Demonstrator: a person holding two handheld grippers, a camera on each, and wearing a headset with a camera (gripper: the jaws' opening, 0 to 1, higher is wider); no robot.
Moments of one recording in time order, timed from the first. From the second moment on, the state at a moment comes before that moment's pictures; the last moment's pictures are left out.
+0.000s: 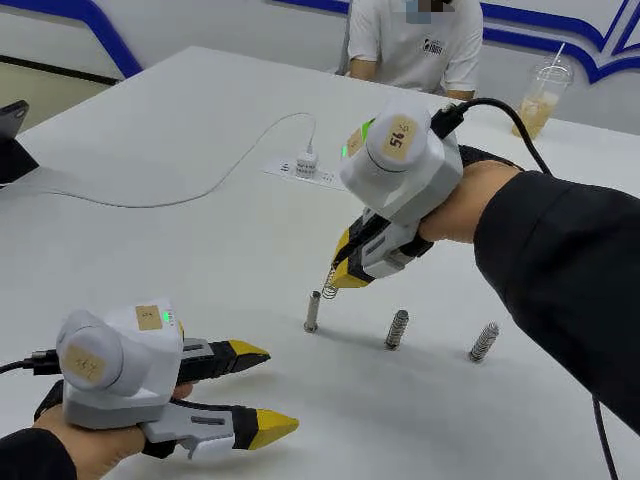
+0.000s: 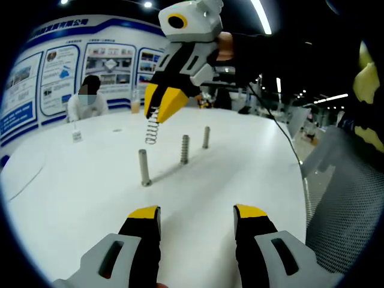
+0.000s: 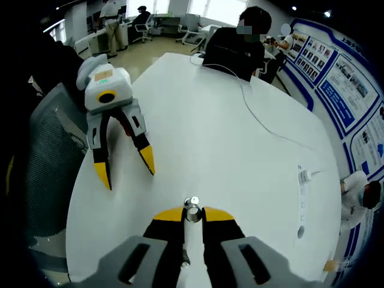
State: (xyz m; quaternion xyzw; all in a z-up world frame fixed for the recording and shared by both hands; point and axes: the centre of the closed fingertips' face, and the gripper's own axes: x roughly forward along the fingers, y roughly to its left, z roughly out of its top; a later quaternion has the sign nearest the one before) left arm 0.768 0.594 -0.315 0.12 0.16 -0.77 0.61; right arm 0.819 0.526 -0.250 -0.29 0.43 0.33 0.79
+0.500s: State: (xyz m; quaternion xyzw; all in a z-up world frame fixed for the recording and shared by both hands) left arm 0.769 0.596 -0.315 0.12 0.16 -0.77 0.61; right arm 0.826 0.531 -0.255 -0.29 0.44 0.33 0.78
